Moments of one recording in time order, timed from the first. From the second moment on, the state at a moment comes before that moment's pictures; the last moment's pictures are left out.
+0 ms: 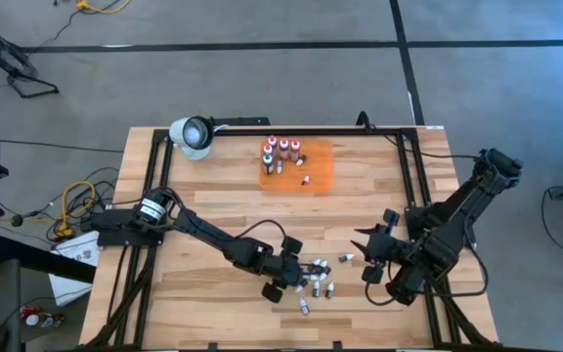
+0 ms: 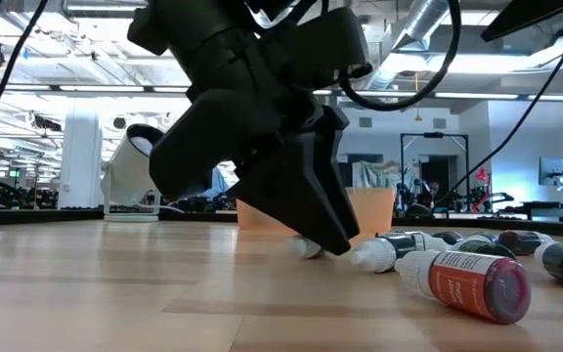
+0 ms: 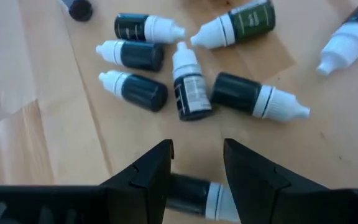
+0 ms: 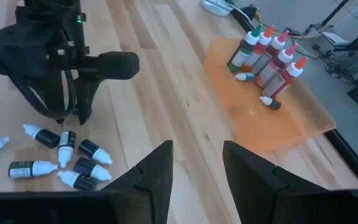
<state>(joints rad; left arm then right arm) -0.34 2.10 1.34 -0.15 -0.18 0.21 0.84 1.33 1.03 -1.03 0.94 0.89</state>
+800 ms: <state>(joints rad) -0.38 2.12 1.53 -0.60 -0.38 -0.31 0.83 1.33 1.03 -1.01 0.95 0.89</state>
